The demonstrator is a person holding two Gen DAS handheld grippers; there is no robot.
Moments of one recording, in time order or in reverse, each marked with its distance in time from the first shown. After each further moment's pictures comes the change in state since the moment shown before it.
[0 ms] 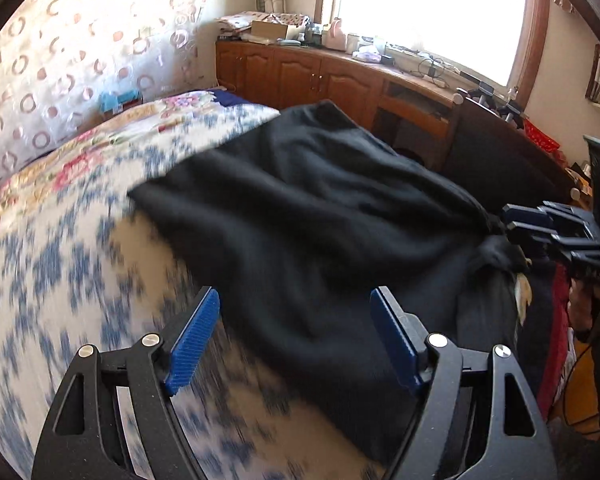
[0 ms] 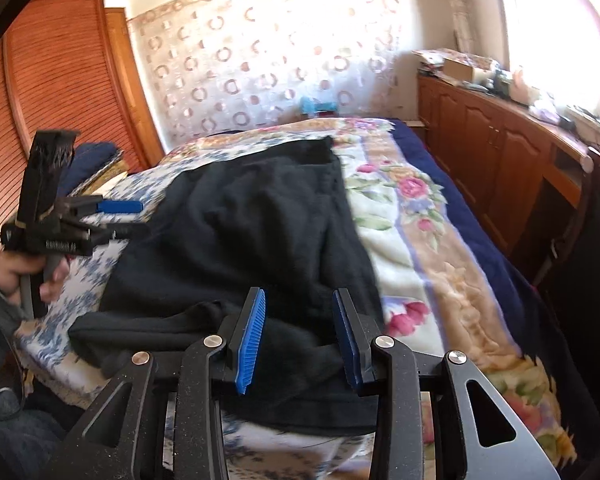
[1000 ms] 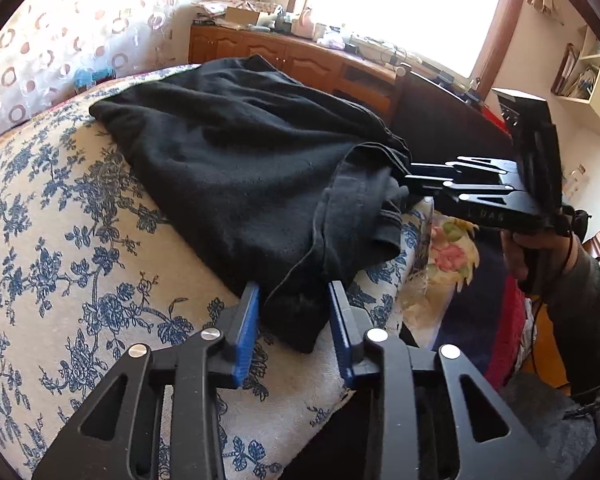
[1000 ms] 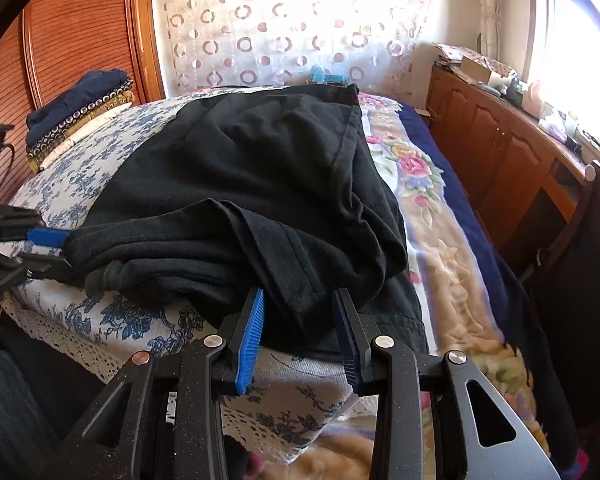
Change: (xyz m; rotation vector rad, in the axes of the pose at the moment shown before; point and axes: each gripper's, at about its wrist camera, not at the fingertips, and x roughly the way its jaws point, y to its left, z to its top) left arm -0.031 -0.065 -0.089 -0.019 0.027 -0.129; right arm 0.008 0.013 -0.017 -0.122 0.106 -0.079
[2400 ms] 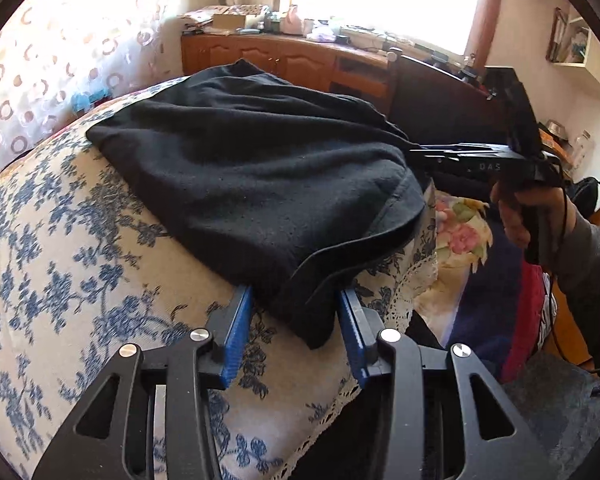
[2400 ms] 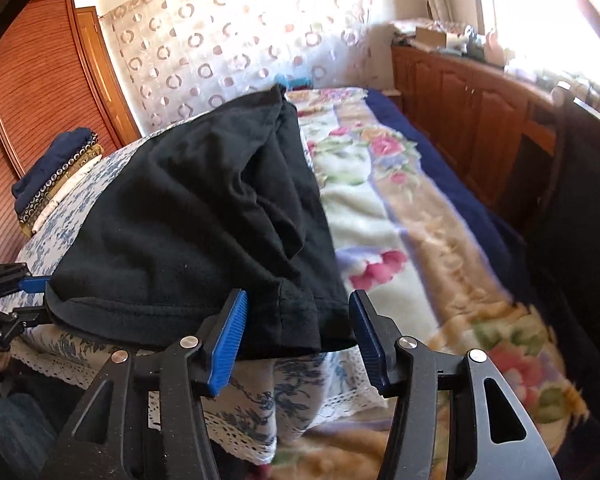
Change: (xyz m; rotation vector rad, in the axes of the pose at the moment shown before) left arm 0.002 -0.016 0.000 0.106 0.009 0.043; right arm 0.004 -0.039 -0.020 0.251 -0.031 0.058
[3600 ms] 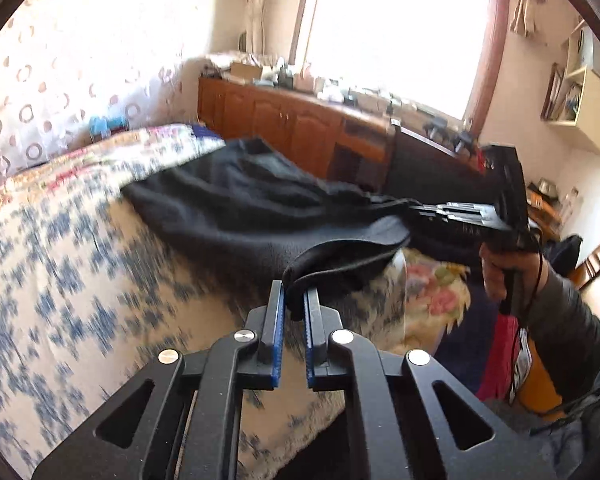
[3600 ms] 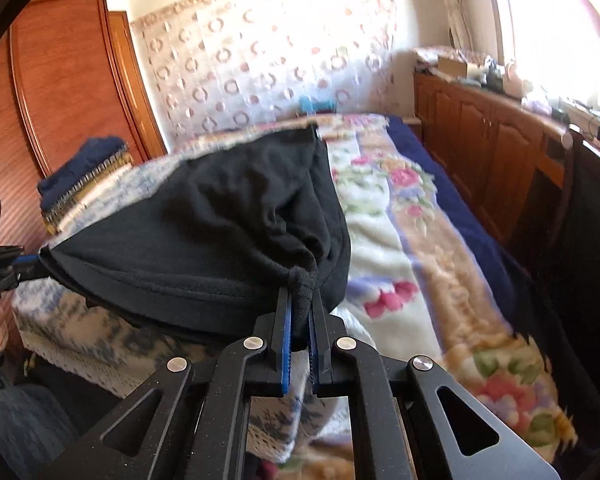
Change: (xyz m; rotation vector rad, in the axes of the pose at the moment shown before) left arm -0.078 0.007 0.030 -0.092 -0.205 0.000; right arm -0.035 0.012 0.025 -0.095 -0.115 0.040
